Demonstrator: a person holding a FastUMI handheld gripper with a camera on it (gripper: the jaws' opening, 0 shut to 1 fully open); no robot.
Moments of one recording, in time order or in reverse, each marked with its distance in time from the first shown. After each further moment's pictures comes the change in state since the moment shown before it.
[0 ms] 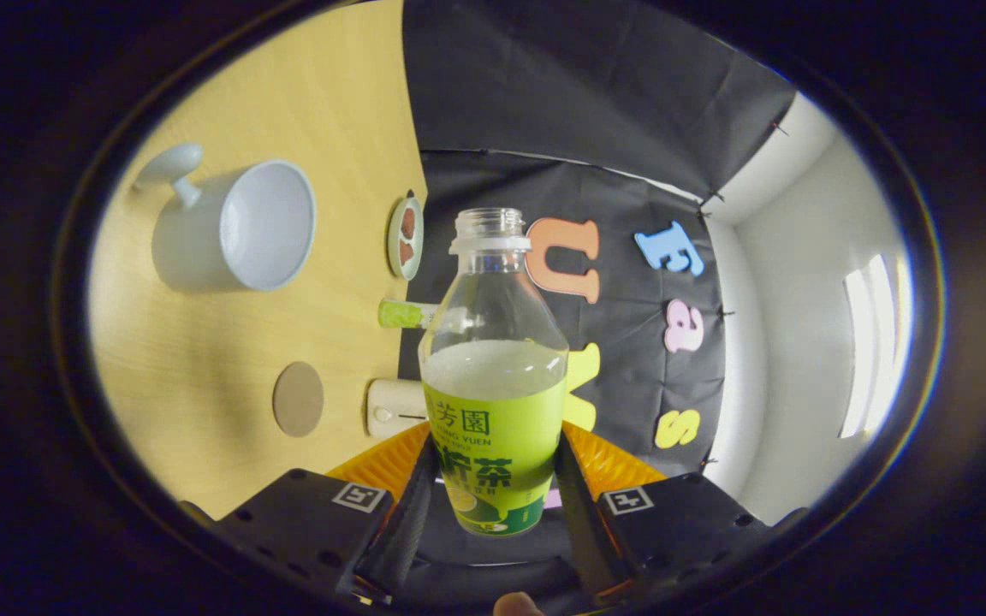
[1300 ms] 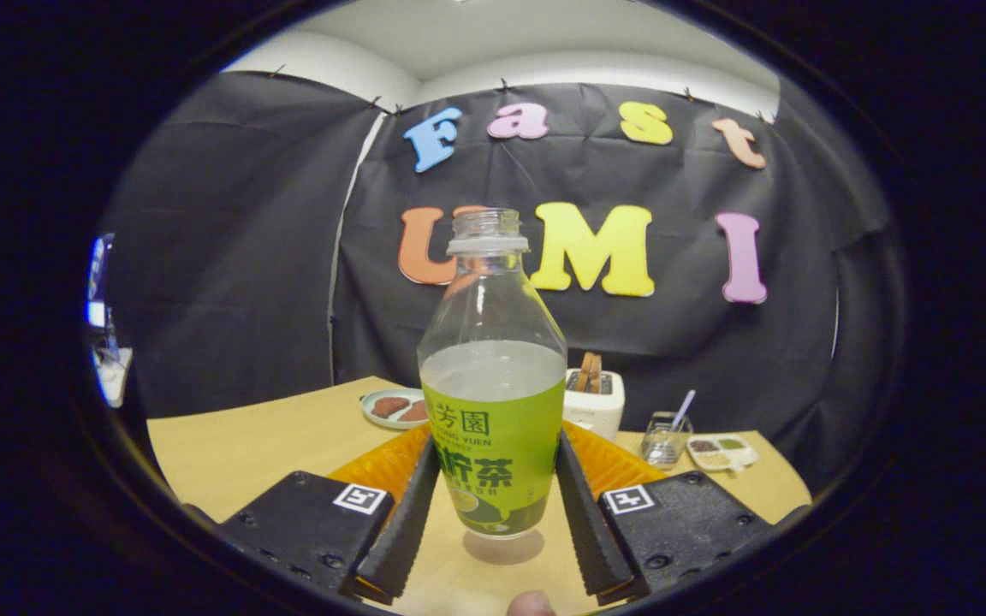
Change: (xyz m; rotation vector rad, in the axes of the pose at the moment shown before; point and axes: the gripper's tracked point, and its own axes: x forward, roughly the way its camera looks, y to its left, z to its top) arm 0.076 0.029 0.006 1.496 0.035 0.440
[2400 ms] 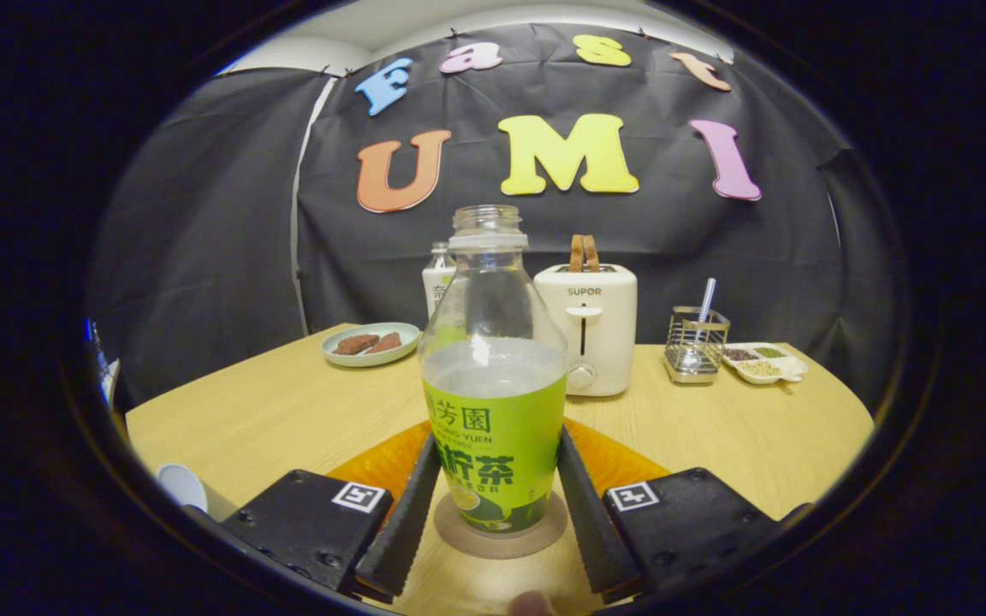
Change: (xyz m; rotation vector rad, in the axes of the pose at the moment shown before) arm 0.079 -0.023 -0.102 0.060 0.144 -0.051
